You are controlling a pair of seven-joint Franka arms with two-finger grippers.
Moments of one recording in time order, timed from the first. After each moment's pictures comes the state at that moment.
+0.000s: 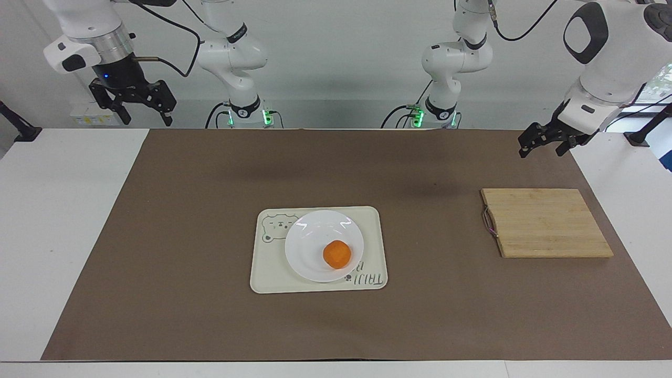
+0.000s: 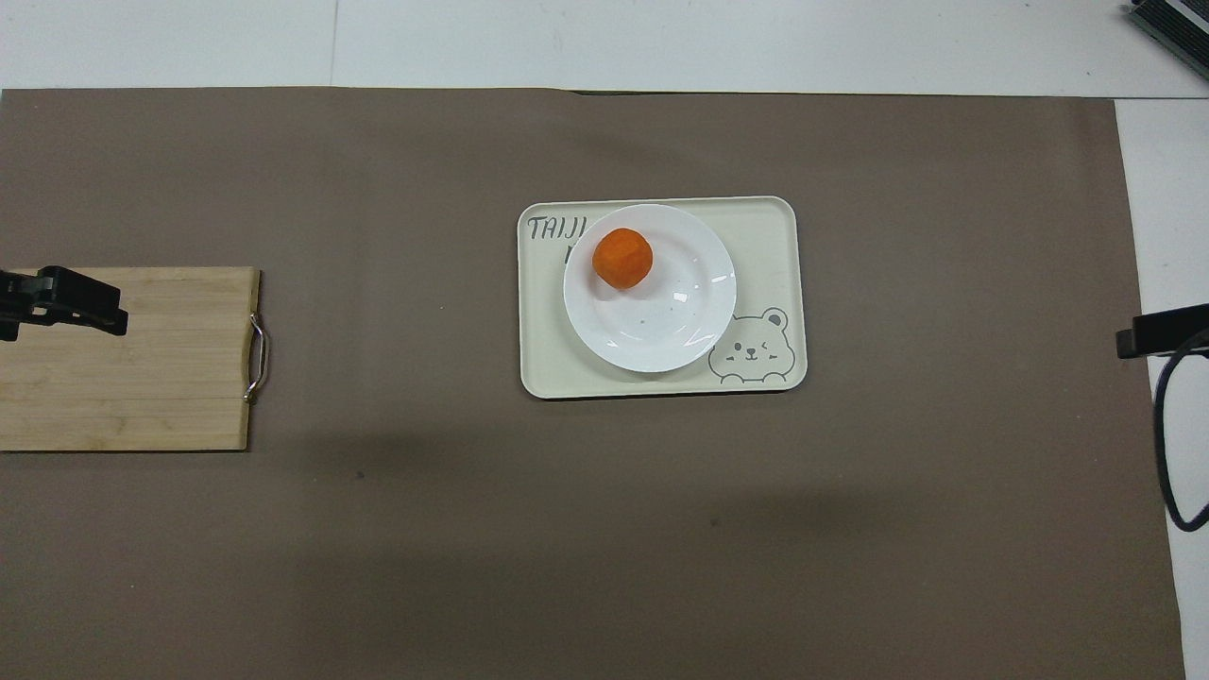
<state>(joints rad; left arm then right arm) 0.06 0.04 -0.05 -1.59 0.01 1.54 0.02 0.06 -0.10 -0.14 -1.61 -0.02 1.53 -0.03</state>
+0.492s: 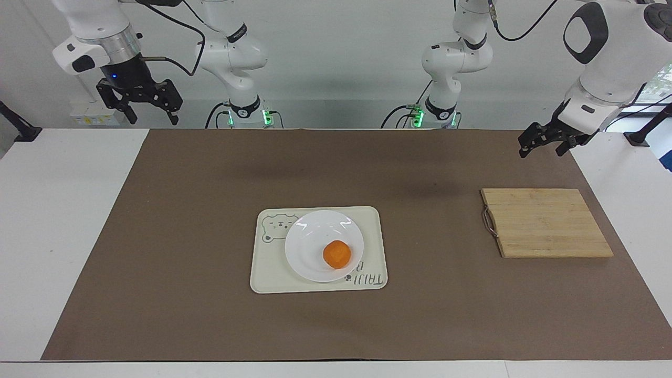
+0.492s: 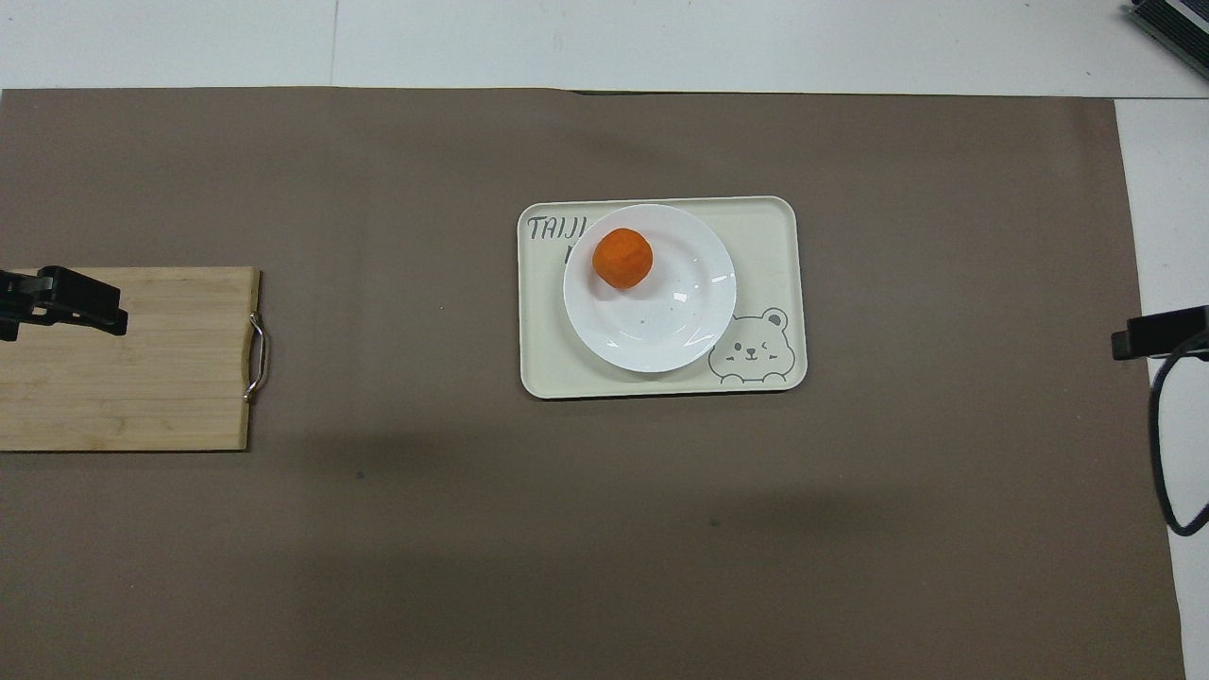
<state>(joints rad) 0.06 0.04 -0.05 -1.59 0.01 1.54 0.02 0.06 -0.11 -0.13 -1.61 -0.02 1.53 -0.03</state>
